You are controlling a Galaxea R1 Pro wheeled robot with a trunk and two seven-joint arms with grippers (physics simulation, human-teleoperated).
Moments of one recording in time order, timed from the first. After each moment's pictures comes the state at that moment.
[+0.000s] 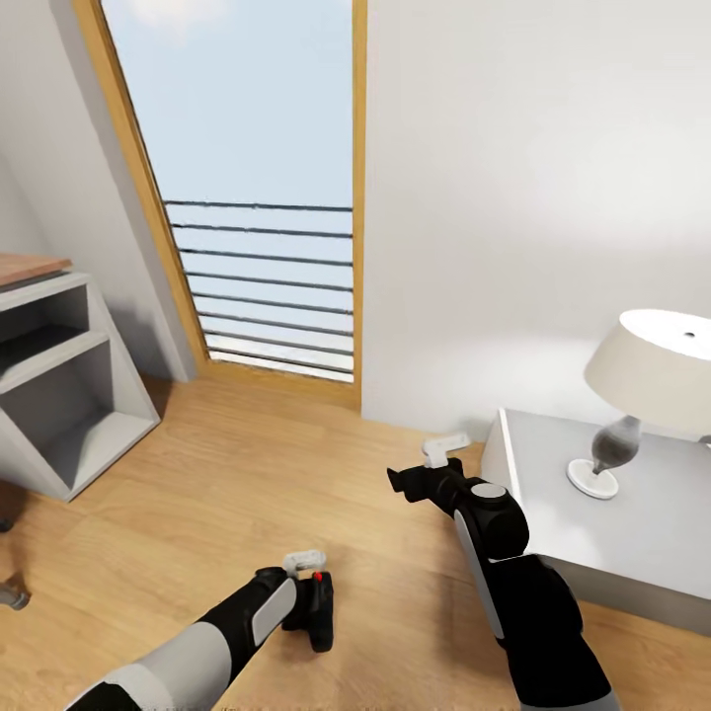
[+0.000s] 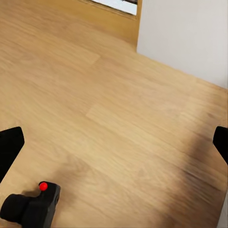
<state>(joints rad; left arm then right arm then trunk) -0.69 -0.12 -0.51 -0.33 0.73 0.39 0.26 -0.45 0.13 0.17 -1.61 0.16 0.89 0.15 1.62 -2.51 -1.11</state>
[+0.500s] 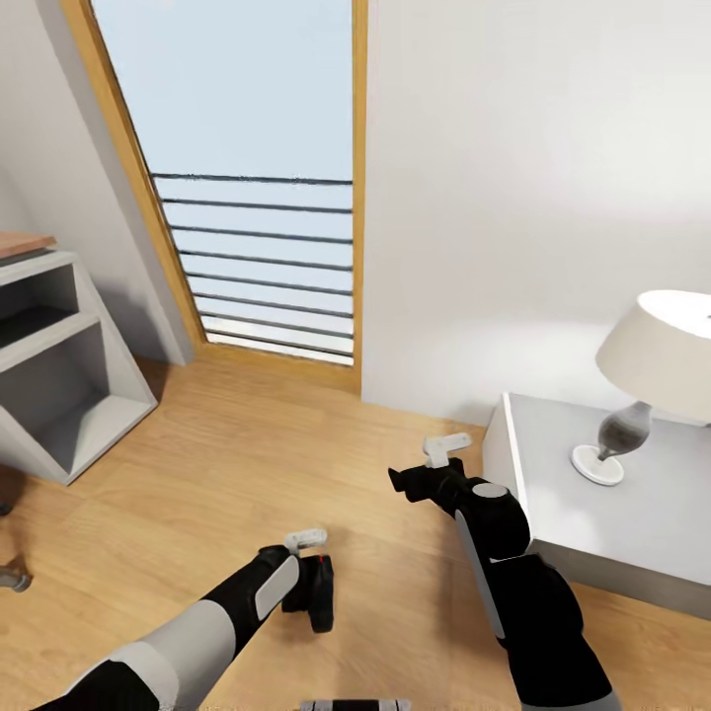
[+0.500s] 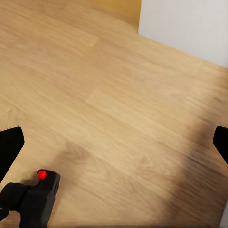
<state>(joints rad) -0.74 -0.13 -0.51 -0.35 0.75 0.40 0.29 -0.45 0.13 0.17 -1.61 0.16 0.89 0.15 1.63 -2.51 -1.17</state>
